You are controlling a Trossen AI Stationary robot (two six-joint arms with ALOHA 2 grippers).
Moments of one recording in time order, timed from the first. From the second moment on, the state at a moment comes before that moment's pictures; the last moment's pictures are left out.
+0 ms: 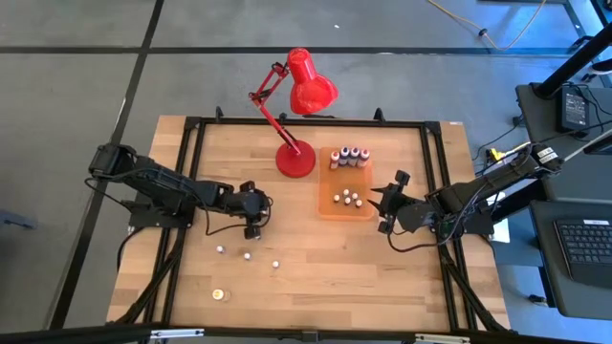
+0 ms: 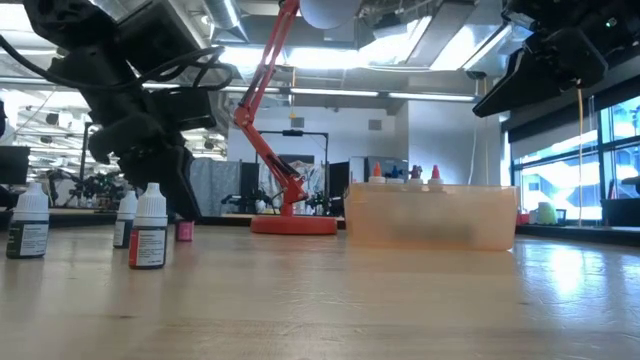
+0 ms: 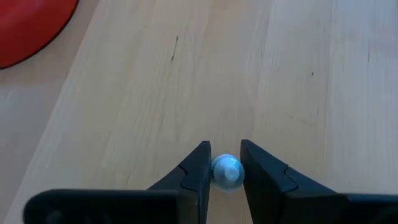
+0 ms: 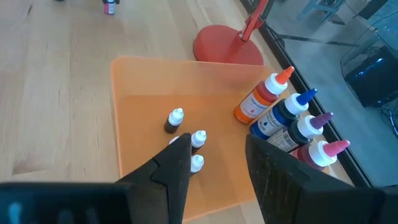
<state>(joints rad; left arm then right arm) -0.10 1.36 0.48 -0.06 -0.20 -0.27 0.41 0.99 0.60 -0.42 0.78 0.23</state>
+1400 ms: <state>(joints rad) 0.13 1.98 1.36 -0.13 -0.11 0.10 0.41 0.99 0.60 -0.42 0.76 0.23</state>
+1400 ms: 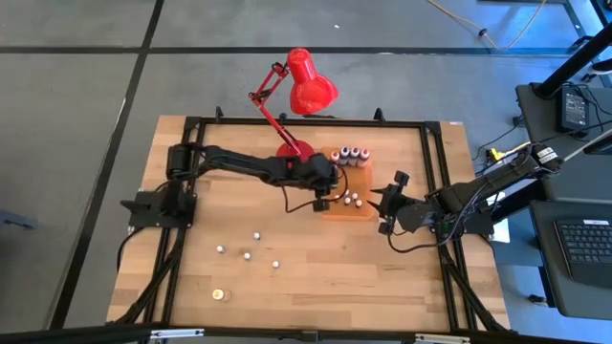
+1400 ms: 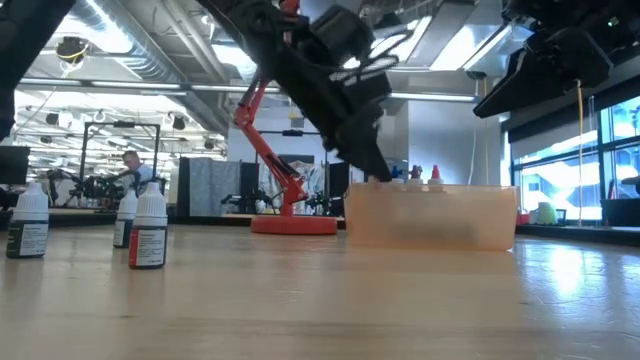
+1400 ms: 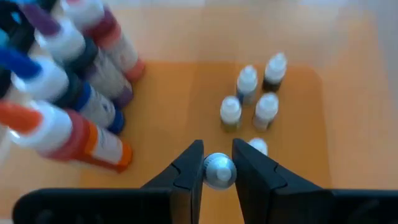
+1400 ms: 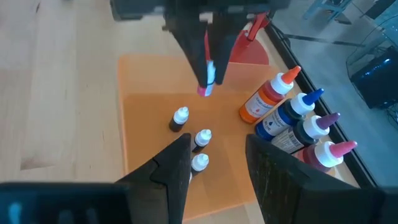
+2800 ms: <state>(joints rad) 0.15 2.05 1.36 -0.15 -0.03 0.05 0.41 0.99 0.60 -0.42 0.76 0.23</state>
